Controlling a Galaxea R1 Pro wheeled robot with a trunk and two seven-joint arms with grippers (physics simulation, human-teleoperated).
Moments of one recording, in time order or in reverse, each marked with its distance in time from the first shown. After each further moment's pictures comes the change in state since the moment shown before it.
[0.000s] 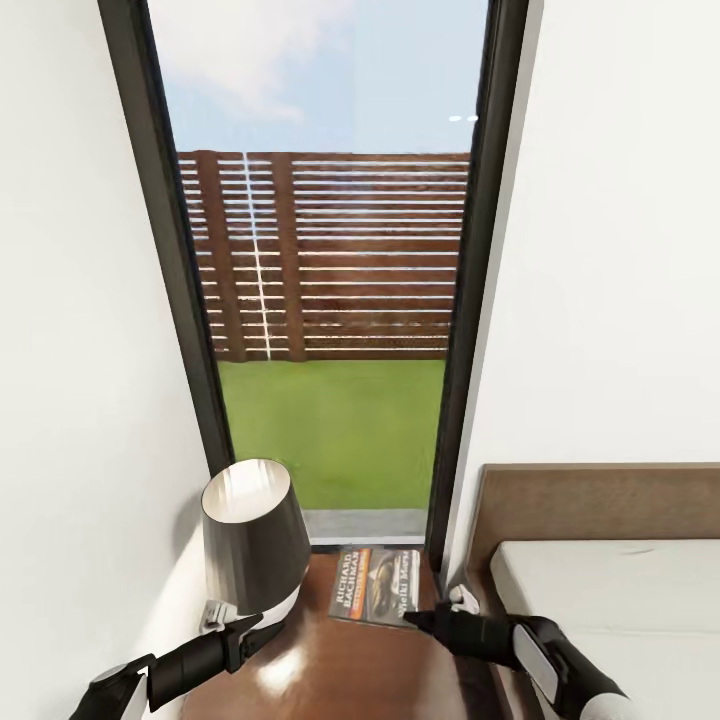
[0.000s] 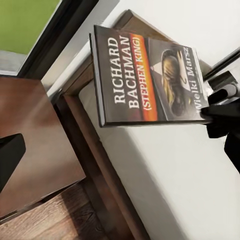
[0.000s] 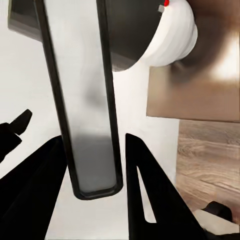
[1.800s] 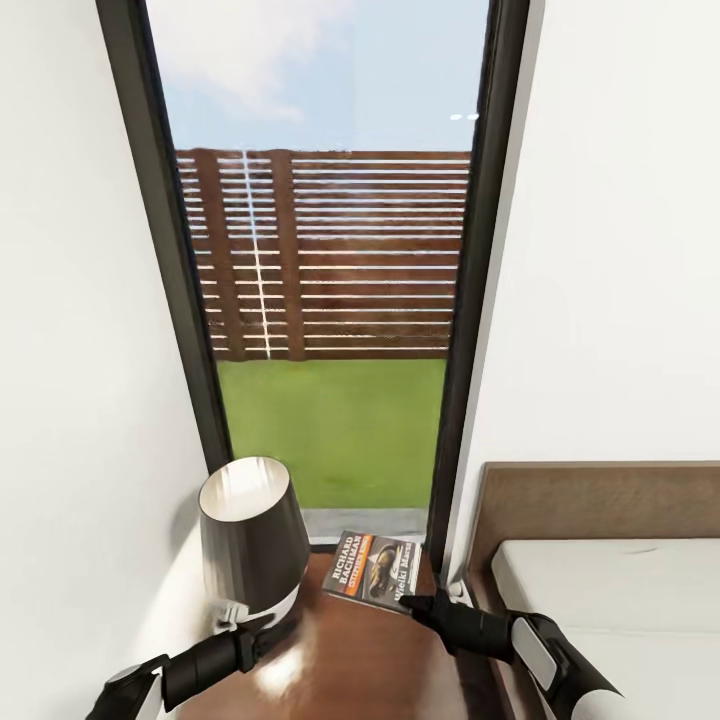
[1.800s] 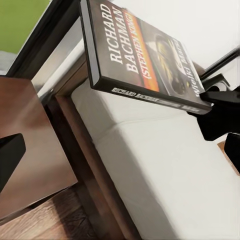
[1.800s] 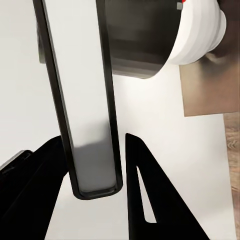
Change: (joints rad) left arm 0.000 -0.039 0.000 0.000 0.000 0.002 0.003; right arm -0.007 0.031 -0.134 0.005 -0.082 0.167 -0.012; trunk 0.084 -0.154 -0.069
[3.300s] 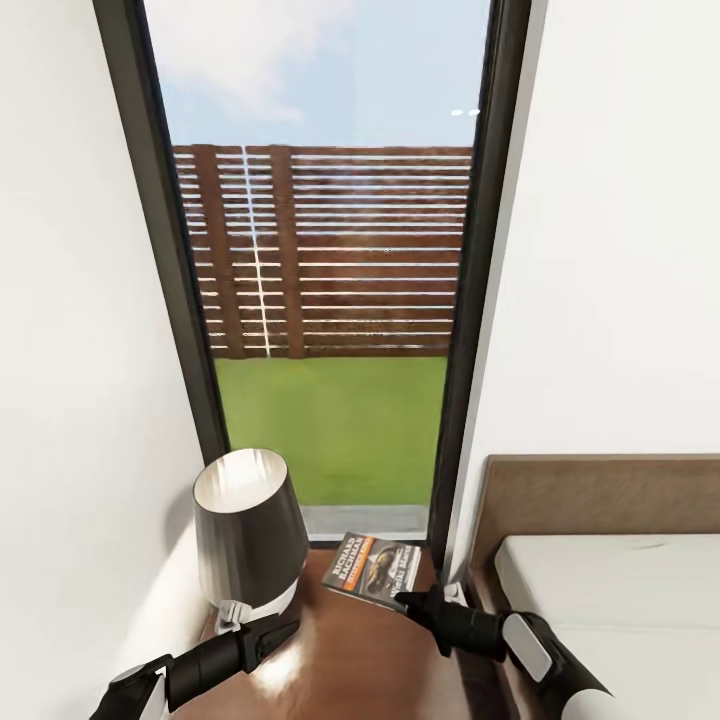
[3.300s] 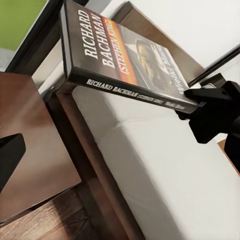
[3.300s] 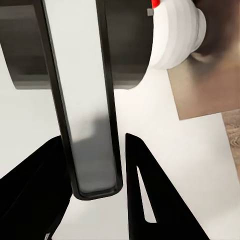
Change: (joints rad) left arm 0.000 -0.010 -0.001 0.000 0.000 0.002 -0.006; right arm 0.000 0.027 0.003 -0.007 -0.188 0.046 -0.198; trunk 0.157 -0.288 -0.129
